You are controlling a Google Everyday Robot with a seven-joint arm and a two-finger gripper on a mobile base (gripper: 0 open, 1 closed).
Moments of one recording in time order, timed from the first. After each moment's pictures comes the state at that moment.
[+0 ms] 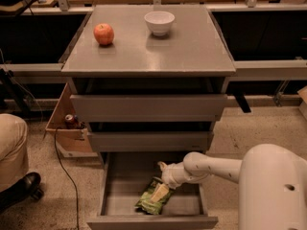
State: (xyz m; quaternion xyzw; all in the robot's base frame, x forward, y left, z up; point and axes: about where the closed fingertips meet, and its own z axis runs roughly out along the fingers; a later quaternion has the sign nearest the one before) arm 0.570 -0.011 0.312 -0.56 0.74 0.25 0.28
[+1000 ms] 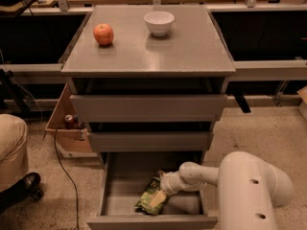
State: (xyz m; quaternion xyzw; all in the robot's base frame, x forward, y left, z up) arm 0.577 -0.008 0.215 -0.53 0.77 0.26 0.25
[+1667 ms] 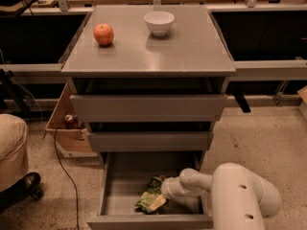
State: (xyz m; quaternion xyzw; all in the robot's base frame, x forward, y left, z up) arm 0.586 -0.013 0.153 -0.50 0.78 0.27 0.26
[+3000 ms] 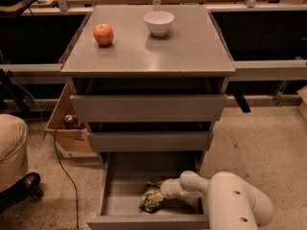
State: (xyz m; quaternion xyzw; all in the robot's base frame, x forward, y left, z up) arm 0.600 -0.010 0.119 -0.49 0.78 0.28 0.28
